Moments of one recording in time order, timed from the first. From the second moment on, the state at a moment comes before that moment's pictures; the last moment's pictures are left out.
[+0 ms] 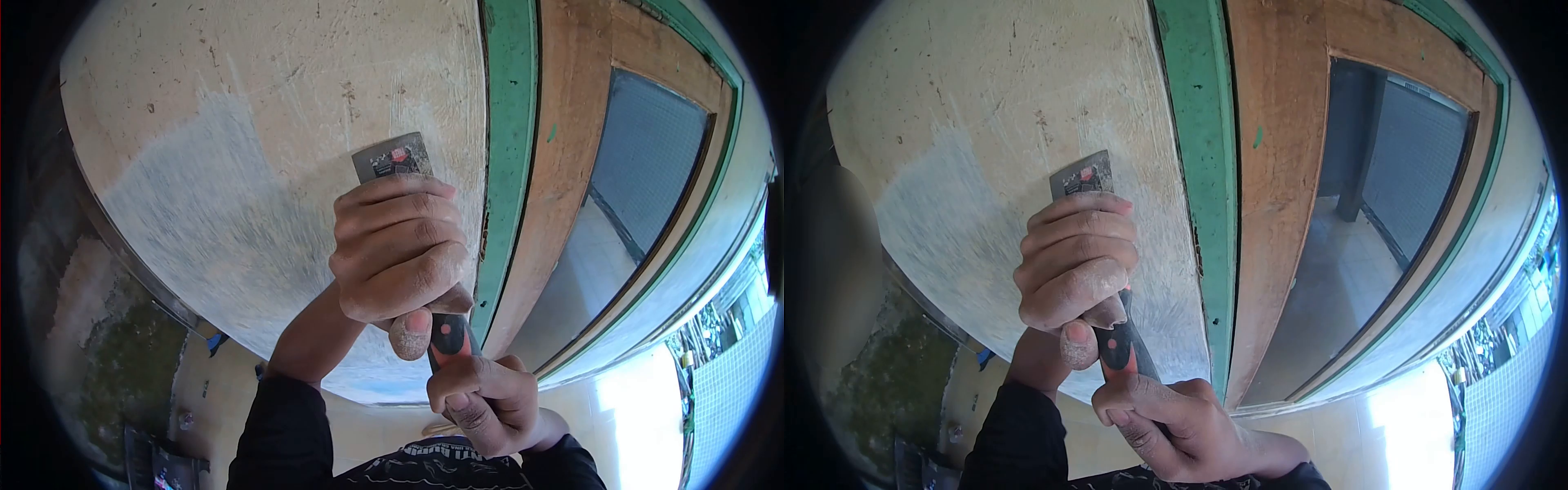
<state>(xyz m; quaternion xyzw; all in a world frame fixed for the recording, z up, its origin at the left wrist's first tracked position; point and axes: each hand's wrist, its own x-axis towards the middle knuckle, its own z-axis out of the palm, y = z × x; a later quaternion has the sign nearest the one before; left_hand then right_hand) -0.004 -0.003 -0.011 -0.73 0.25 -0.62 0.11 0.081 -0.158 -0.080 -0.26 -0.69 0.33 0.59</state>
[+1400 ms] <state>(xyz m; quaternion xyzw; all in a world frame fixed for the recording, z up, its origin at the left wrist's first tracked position) -0.003 -0.004 -0.006 -0.74 0.27 -0.60 0.08 0.084 -0.166 -0.070 -0.26 -0.70 0.35 0.57</state>
